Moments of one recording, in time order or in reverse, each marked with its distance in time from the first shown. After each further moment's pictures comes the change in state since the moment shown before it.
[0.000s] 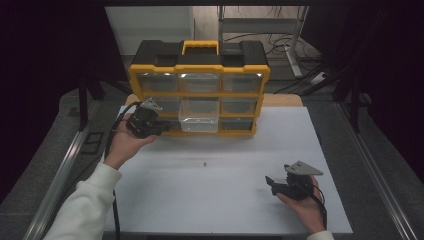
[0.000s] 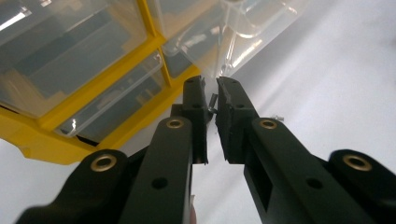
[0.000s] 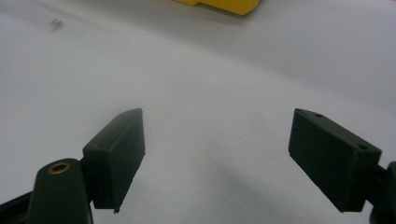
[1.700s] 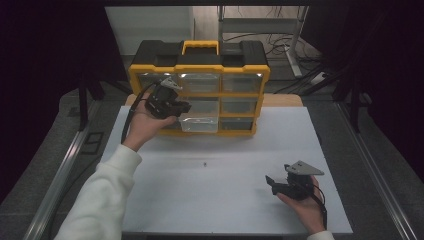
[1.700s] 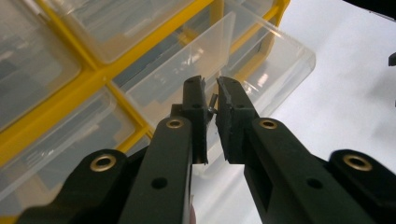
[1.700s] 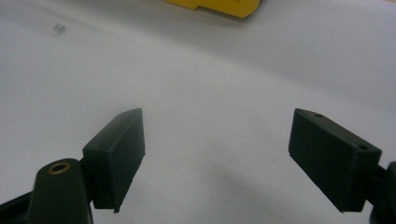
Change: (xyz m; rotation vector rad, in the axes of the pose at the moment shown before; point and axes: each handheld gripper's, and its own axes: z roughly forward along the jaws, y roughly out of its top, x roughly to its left) left arm -0.019 0.074 0.002 -0.057 -0.003 0.041; right arm 0.000 0.001 -0.001 -0.009 0.006 0.010
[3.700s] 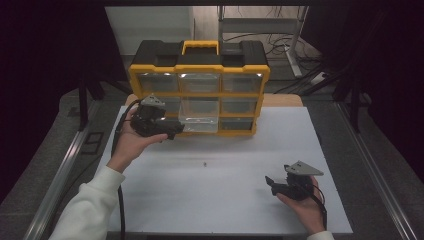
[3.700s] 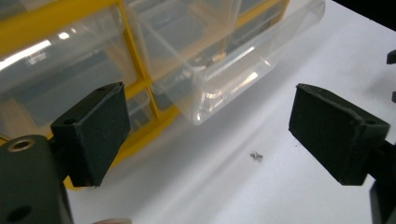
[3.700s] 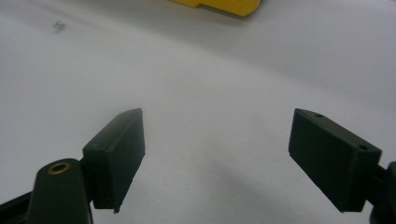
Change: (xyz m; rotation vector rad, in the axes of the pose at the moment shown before) left arm 0.000 -0.065 -0.011 -0.060 0.004 -0.114; right arm 0.001 0.000 0.000 0.006 -0.003 -0.006
